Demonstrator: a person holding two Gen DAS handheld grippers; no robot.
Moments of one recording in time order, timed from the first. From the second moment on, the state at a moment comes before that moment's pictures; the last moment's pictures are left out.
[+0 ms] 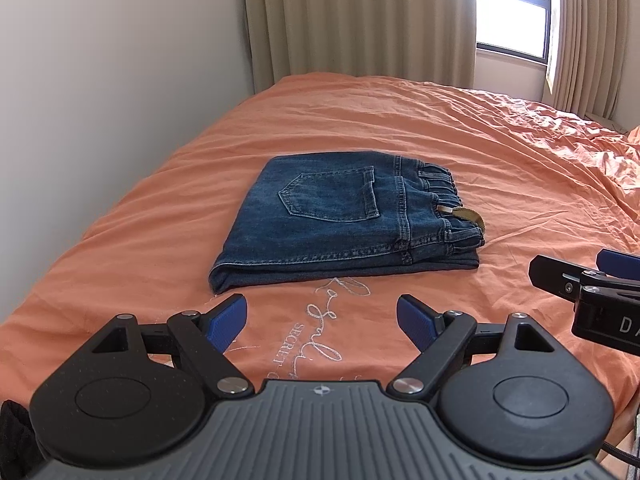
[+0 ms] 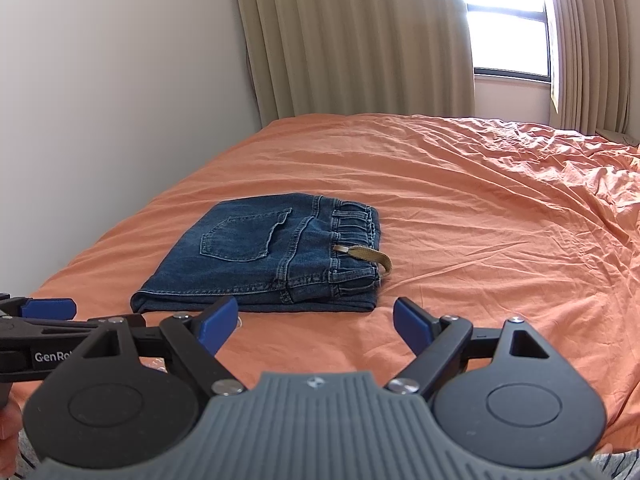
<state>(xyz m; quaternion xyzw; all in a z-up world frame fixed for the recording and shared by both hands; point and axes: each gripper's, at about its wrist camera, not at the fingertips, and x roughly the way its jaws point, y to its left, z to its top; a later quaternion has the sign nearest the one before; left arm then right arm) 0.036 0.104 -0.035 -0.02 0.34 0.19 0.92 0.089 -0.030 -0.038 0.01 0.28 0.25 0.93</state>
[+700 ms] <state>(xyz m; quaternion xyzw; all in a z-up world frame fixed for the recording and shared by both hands) 0.033 0.099 -0.033 -0.01 0.33 0.18 0.92 0.089 -0.032 -0.041 0.01 0.29 0.24 0.93</state>
